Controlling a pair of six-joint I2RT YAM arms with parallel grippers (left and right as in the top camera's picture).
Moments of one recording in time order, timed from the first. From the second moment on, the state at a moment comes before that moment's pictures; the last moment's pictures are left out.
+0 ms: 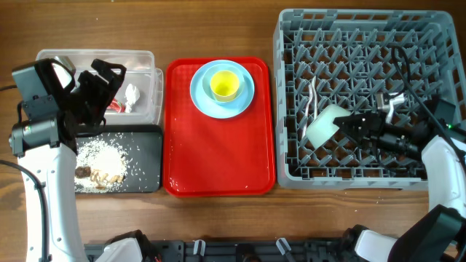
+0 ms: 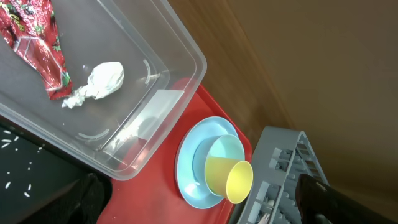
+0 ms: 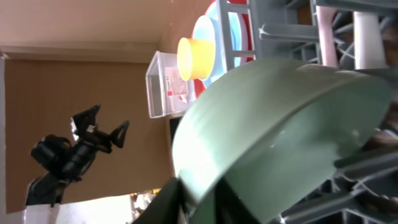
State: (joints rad) left arm 0.30 1.28 1.15 -0.70 0.44 -0.71; right arm -0.47 1.43 0.89 -0.97 -1.19 -0.02
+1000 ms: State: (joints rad) left arm 0.30 1.28 1.15 -0.70 0.44 -0.71; right arm -0.49 1.38 1.26 -1.26 -0.63 0.02
